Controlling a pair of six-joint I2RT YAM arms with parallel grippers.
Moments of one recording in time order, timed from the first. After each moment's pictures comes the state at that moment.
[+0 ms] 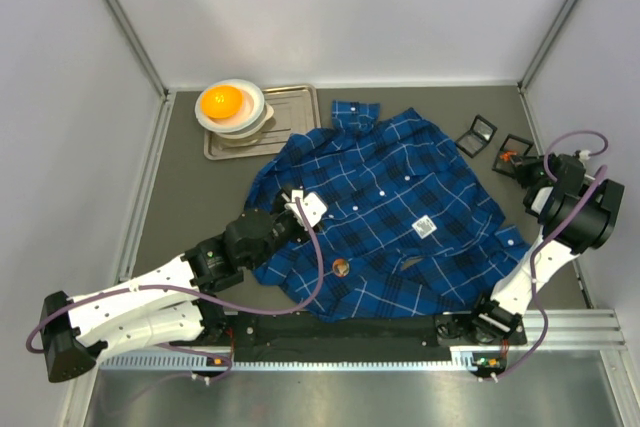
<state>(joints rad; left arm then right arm) -1.05 0.83 0.63 0.01 -0.33 0.31 -0.55 1.96 0.81 0.75 -0.39 0.96</state>
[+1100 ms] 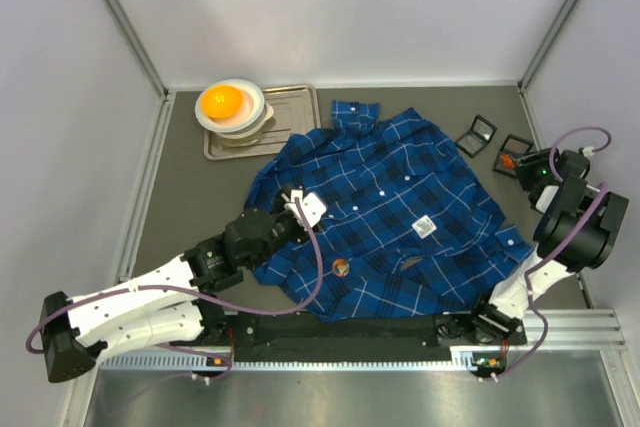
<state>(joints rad) -1.05 0.82 0.63 0.01 -0.33 0.31 -0.55 1.81 0.80 0.53 -0.36 0.86</state>
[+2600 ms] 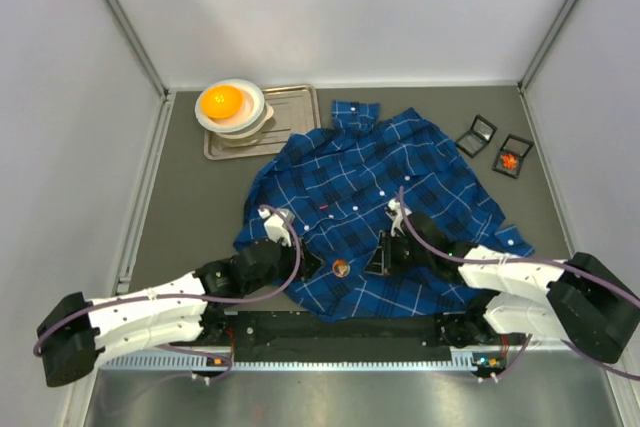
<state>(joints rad) -1.05 0.77 0.27 -0.01 -0.18 -0.81 0.81 1.15 0.33 0.08 -0.28 0.76</state>
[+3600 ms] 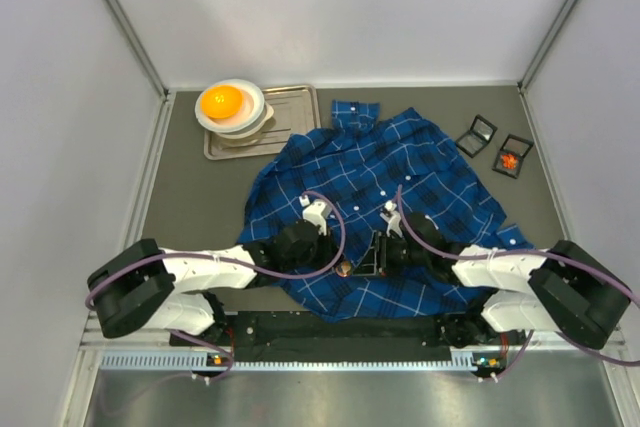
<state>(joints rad) -1.02 1.30 0.46 0.24 -0.04 -0.79 0.79 1.23 0.29 0.27 -0.43 0.93</state>
